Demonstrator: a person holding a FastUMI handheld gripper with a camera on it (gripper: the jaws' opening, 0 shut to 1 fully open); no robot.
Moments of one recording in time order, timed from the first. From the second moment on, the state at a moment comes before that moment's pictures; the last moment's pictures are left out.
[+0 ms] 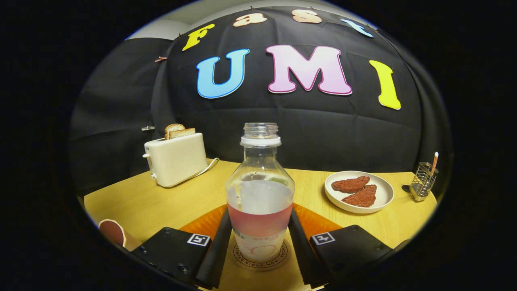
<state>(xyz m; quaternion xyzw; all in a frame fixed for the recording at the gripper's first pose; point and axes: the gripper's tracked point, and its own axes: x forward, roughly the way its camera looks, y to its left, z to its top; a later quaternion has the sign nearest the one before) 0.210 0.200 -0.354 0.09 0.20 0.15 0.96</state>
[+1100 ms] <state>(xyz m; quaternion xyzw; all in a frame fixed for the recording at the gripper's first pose) 0.134 0.144 -0.219 0.11 0.16 0.15 0.97</state>
